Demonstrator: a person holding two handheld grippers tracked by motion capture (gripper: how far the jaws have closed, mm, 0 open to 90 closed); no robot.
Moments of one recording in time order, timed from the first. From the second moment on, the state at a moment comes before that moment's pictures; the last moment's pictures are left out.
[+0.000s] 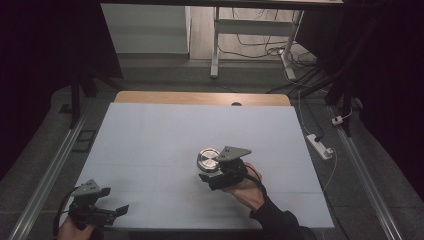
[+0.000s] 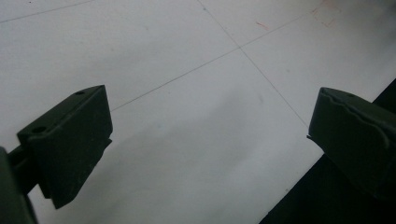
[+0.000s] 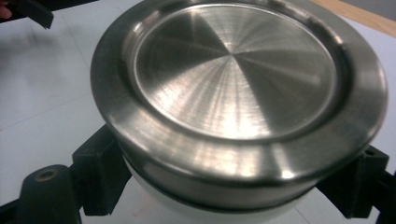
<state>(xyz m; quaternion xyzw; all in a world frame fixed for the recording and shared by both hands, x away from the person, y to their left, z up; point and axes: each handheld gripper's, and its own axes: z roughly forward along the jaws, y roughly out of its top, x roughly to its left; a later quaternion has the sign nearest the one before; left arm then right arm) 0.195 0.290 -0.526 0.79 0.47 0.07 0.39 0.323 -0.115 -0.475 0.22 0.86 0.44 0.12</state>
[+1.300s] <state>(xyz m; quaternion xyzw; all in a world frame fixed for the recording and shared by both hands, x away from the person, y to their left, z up) 0.219 0.266 -0.502 0.81 0.38 0.08 0.44 0.317 -0.099 -0.473 0.20 0.86 0.45 0.10</state>
